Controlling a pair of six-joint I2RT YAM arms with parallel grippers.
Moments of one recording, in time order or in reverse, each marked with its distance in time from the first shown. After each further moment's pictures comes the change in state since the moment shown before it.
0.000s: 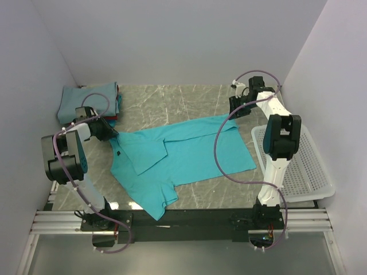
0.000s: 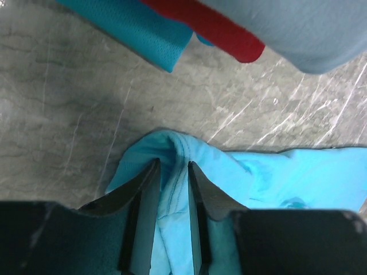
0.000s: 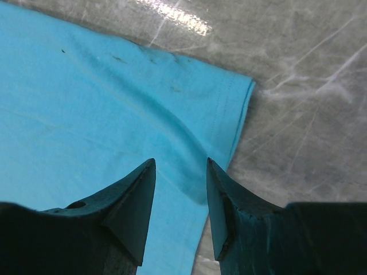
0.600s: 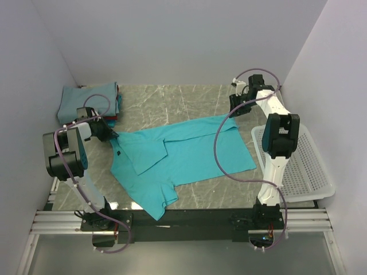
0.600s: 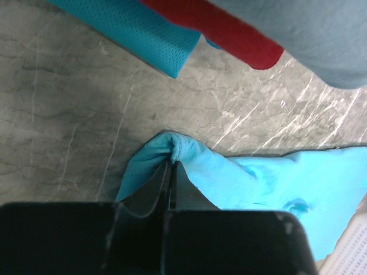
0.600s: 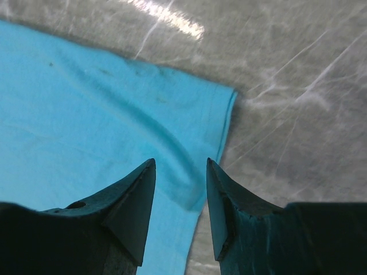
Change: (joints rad) left arm 0.001 0.055 0.022 0.005 0.027 -0.001; right arm -0.005 0.029 0.050 -0.013 0.023 0.006
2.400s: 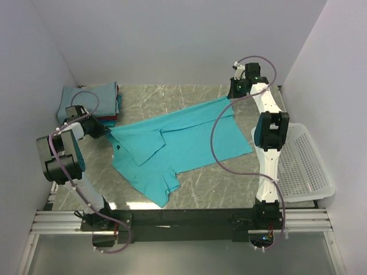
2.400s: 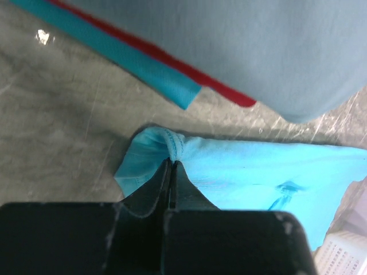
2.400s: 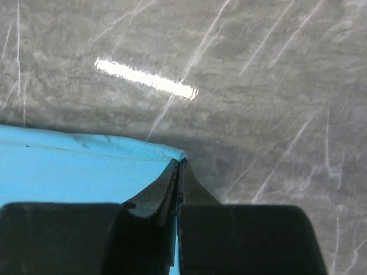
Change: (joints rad) left arm 0.087 -0.047 0.013 0.023 0.017 -0.049; right arm 0.026 0.274 0.453 0.082 0.056 0.235
